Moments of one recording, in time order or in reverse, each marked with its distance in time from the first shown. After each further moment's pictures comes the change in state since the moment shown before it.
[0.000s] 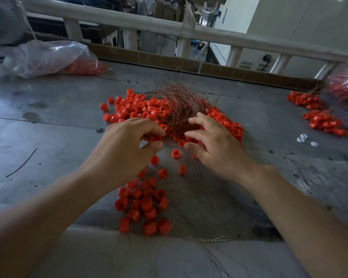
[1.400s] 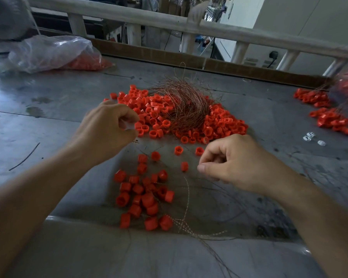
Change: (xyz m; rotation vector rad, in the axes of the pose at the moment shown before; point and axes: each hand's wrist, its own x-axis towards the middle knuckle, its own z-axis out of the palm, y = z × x) left_hand 0.014 -0.032 -0.011 0.131 0.041 -0.226; right_hand -0.029 -0.022 -0.036 0.323 -0.230 0.229
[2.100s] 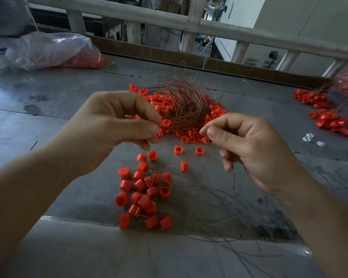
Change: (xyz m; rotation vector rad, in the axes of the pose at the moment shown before) left_hand -0.016 0.025 -0.025 -0.880 -0.317 0.105; right_hand -0.002 -0.008 -0.005 0.677 0.187 -0.117
